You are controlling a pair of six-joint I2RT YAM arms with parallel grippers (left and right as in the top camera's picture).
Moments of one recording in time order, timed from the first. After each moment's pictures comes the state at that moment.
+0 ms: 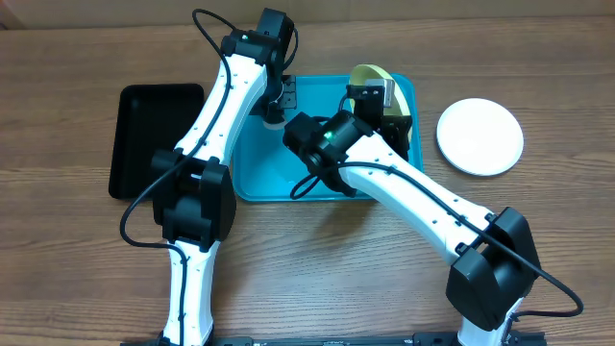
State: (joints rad) left arm -0.31 2.32 2.16 -1.20 -0.02 -0.33; right arm 0.75 1.93 1.69 -1.47 1.18 1.03
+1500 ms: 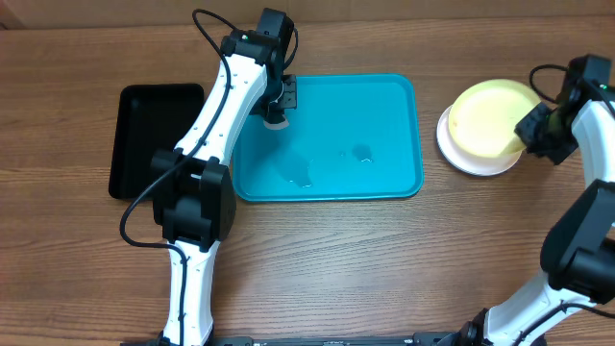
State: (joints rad) left arm -0.31 2.32 2.16 -1.20 -0.01 -0.33; right arm -0.36 1.94 1.52 -0.95 0.01 0.49
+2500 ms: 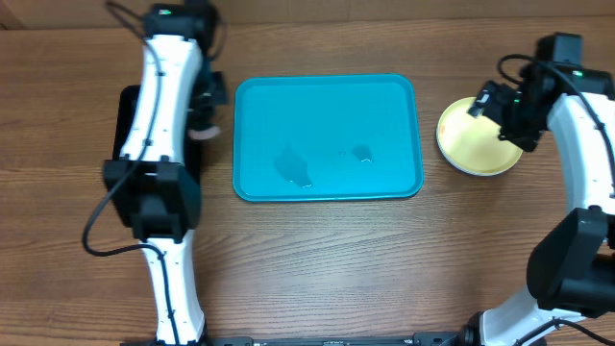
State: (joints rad) left arm -0.05 2.33 2.38 -1.65 -0.15 -0.34; right arm -0.17 1.82 1.59 -1.03 -0.15 0.38
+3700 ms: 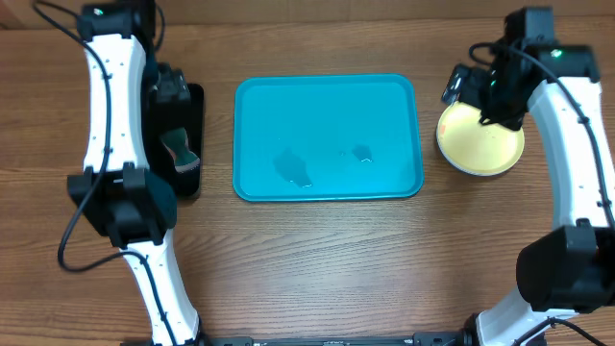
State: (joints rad) left arm 0.08 2.27 2.48 -1.66 -0.22 -0.28; right arm -0.05 1.82 1.84 -1.23 -0.12 0.34
